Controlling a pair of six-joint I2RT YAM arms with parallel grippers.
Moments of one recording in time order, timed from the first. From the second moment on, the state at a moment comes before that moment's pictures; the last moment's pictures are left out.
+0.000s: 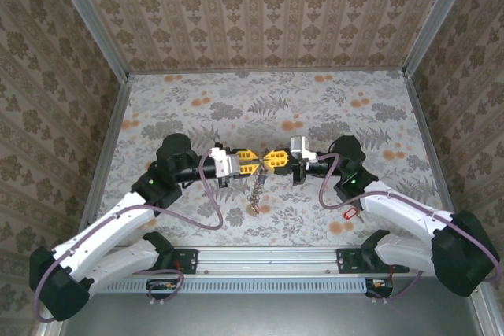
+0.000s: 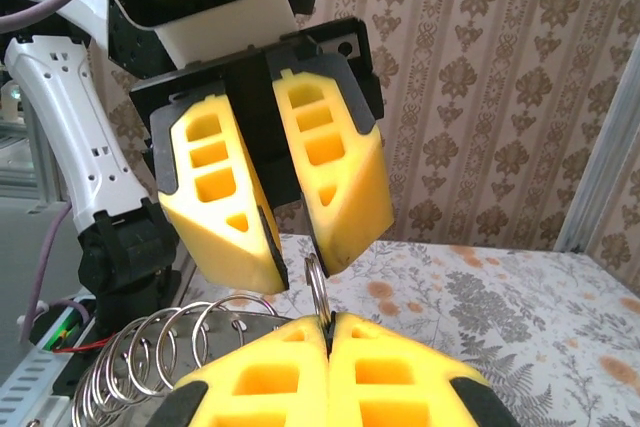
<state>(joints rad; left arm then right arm) -0.75 0.90 0.71 0.05 0.72 0.49 0.59 1.13 0.56 0.68 -0.85 -0.07</state>
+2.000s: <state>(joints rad) -0.76 0.94 0.85 -0.26 0.64 0.54 0.62 1.10 0.76 0.19 -0.81 -0.41</state>
